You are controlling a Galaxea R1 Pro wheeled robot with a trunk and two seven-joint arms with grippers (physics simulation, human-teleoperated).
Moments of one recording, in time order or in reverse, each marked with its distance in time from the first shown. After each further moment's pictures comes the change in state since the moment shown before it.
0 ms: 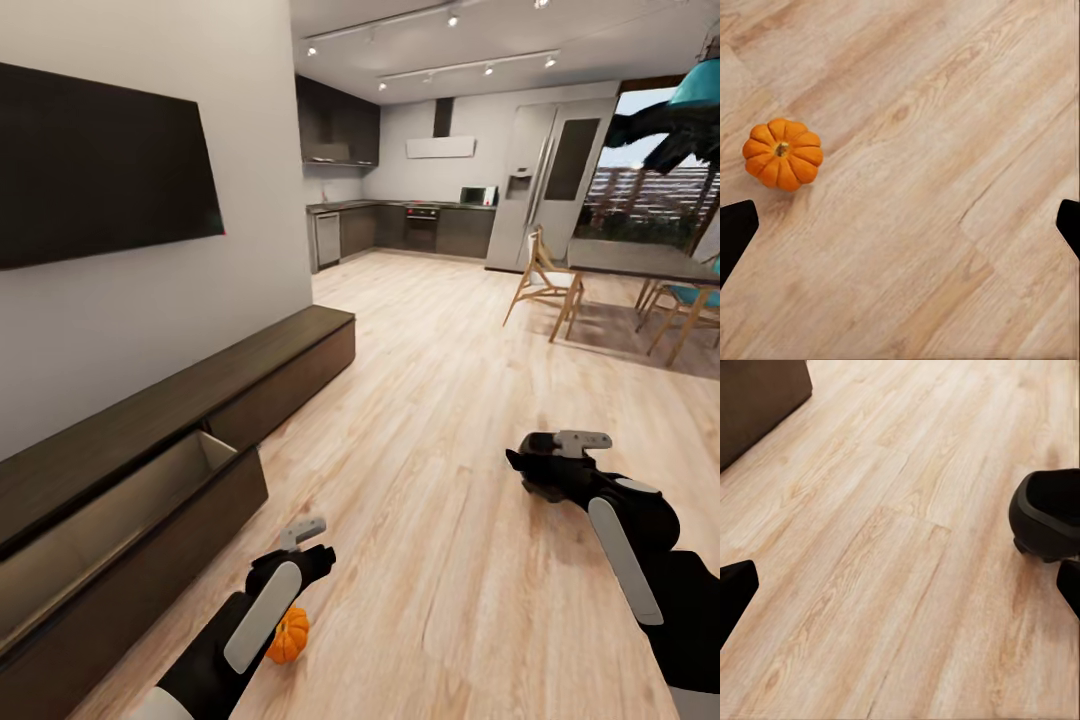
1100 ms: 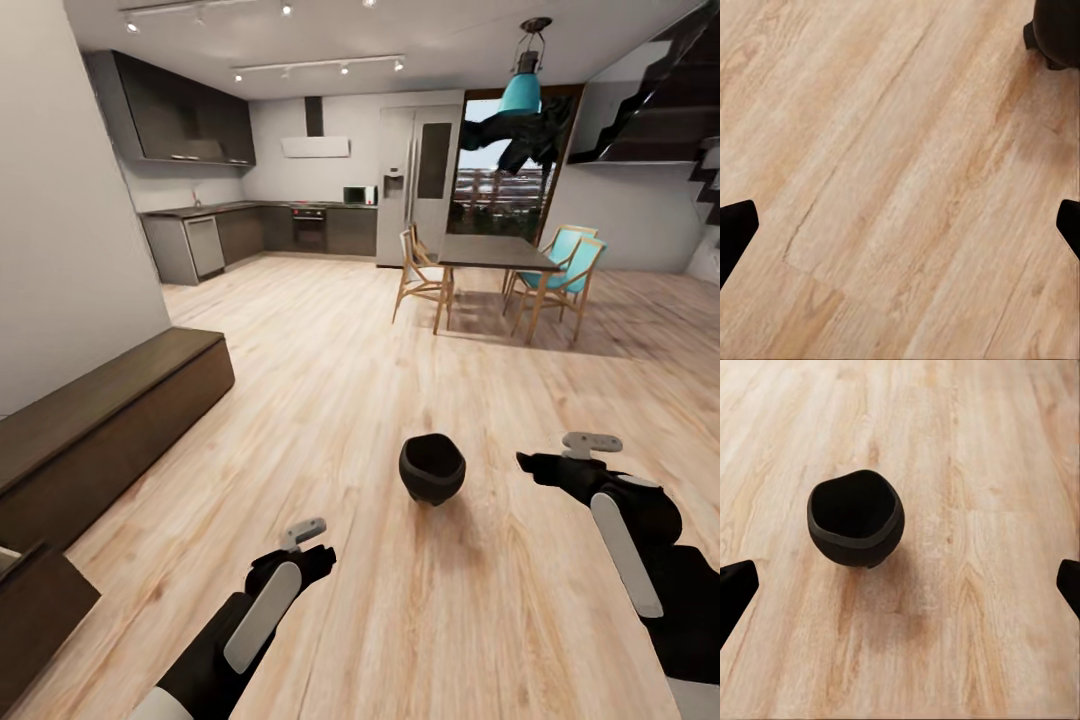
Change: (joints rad) left arm 0.000 0.001 -0.001 0.000 0.003 0.004 -0.001; right arm -0.016 0.000 -0.018 0.024 -0.006 0.044 -0.070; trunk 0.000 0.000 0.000
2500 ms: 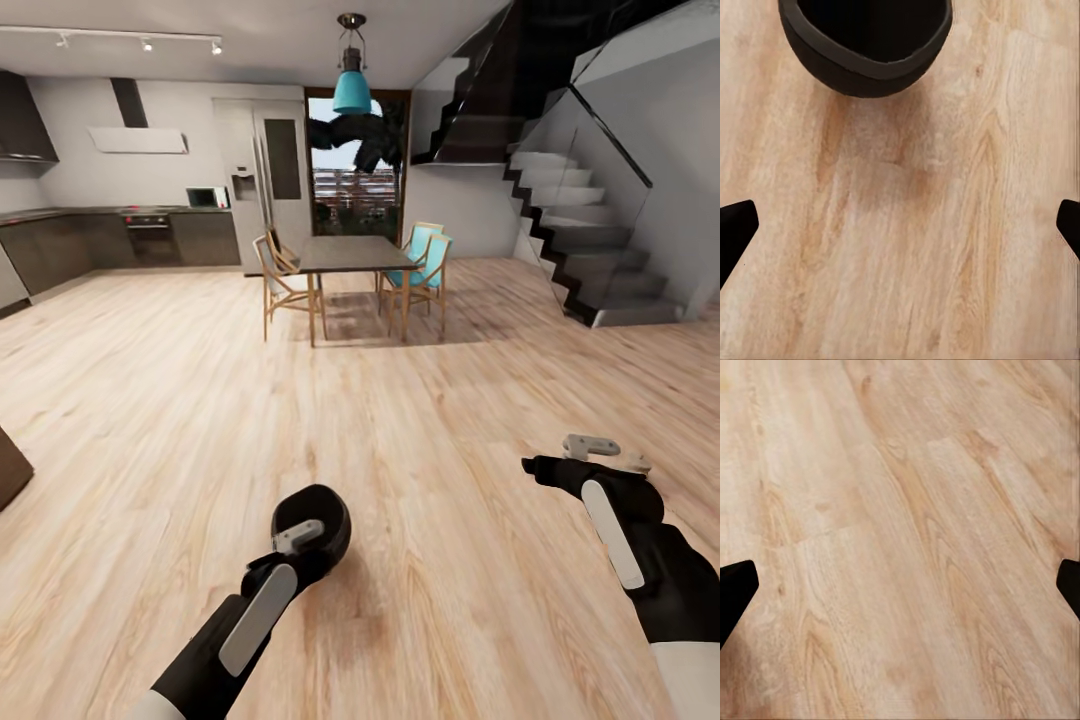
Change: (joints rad) left arm 0.007 0.014 0.001 -0.004 0.007 0.003 0.000; right arm -0.079 0.000 -0.001 0.179 0.005 0.002 -0.035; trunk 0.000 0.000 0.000
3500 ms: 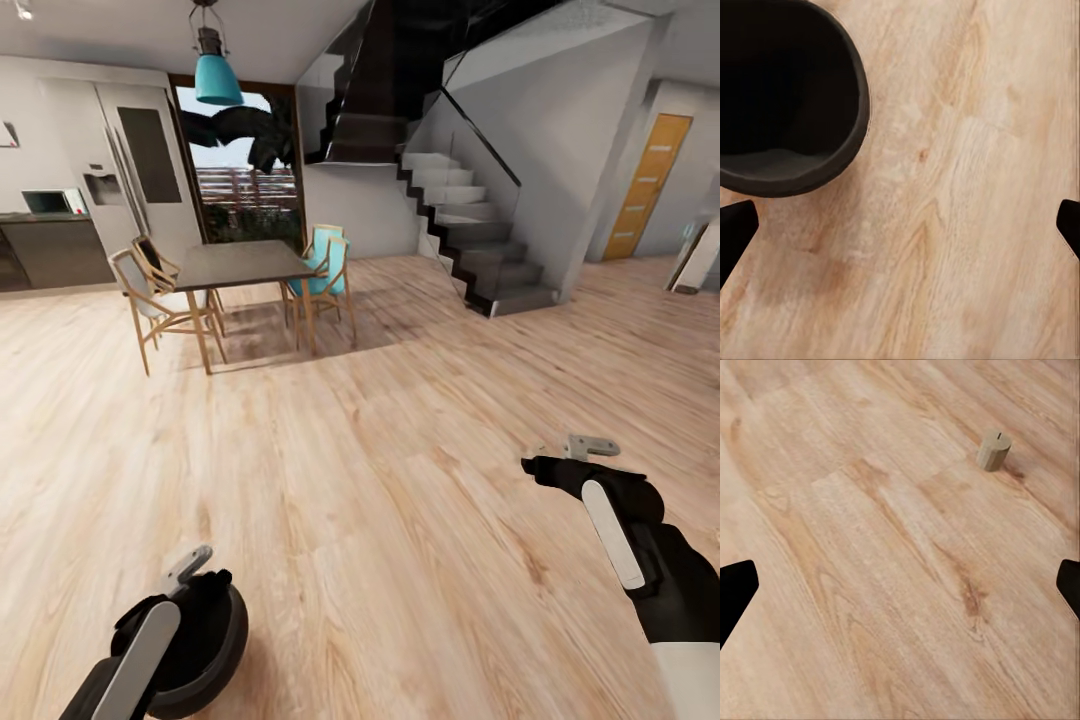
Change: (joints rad) left arm 0.224 0.135 0.431 -0.190 0.000 -0.008 -0.083; right arm 0.000 0.000 0.000 0.001 -0.003 0.001 0.002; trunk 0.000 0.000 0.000
